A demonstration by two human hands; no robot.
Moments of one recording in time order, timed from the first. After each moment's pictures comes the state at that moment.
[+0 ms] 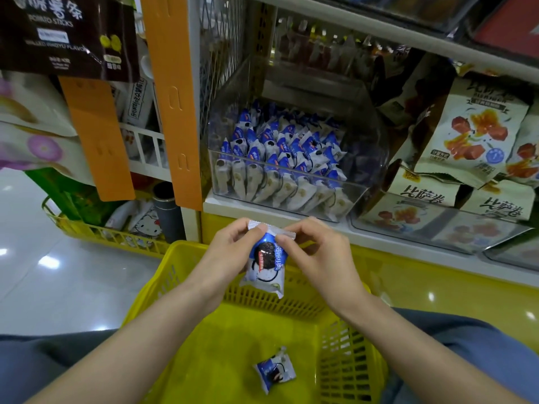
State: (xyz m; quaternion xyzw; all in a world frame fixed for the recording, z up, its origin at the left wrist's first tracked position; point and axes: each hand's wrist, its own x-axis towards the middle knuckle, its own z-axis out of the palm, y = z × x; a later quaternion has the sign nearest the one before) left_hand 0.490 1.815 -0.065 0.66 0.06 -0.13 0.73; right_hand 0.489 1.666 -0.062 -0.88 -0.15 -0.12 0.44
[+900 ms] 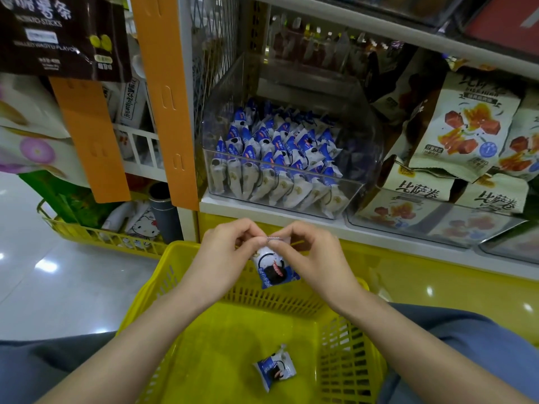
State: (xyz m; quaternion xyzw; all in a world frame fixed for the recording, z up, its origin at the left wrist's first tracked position) left_hand 0.491 1.825 -0.067 0.84 -0.11 0.02 0.54; right_hand 0.489 1.666 -0.063 -0.88 -0.14 -0.06 0.45
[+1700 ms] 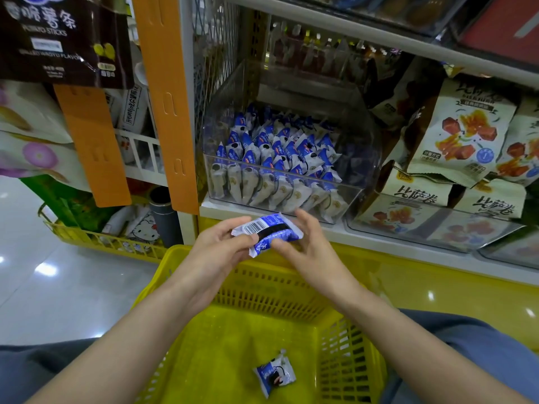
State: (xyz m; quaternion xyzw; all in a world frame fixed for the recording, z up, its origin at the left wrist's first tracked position) left_hand 0.495 1.827 -0.064 0.58 0.09 -0.14 0.80; right_hand 0.494 1.668 -0.063 -0.80 -0.03 0.09 0.59
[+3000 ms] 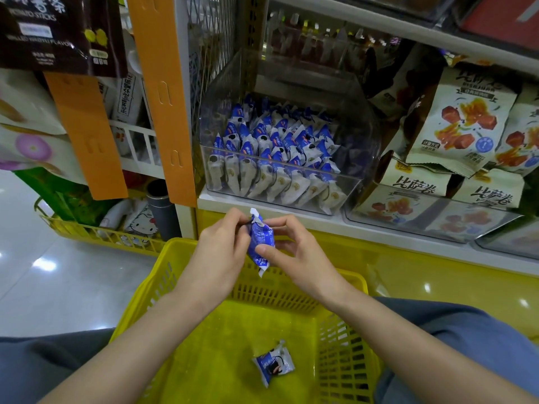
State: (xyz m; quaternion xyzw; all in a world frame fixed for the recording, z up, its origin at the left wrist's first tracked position) left_hand 0.487 1.825 -0.080 0.88 -0.08 0.10 0.46; right_hand 0.486 1.679 -0.068 -0.79 -0.10 0.08 0.60
